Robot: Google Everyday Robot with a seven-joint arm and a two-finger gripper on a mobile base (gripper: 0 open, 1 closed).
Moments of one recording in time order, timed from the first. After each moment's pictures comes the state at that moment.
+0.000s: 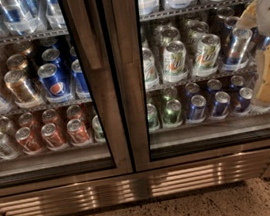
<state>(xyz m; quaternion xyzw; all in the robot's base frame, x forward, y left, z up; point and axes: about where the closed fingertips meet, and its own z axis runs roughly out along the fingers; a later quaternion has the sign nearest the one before) 0.438 -0.217 0.976 -0.60 0.78 -0.03 0.16</state>
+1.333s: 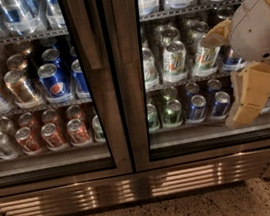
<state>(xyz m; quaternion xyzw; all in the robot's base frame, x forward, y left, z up) 0.418 -0.151 0.961 -0.66 0.72 0.06 0.22</state>
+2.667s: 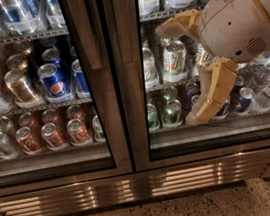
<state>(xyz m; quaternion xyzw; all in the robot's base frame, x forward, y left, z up) 0.418 -0.072 0.993 -0.69 0.61 0.17 0.36</state>
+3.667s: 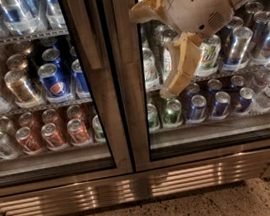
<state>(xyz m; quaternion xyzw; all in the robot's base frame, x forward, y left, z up) 0.460 -0.031 1.010 -0.72 0.54 0.21 0.37</state>
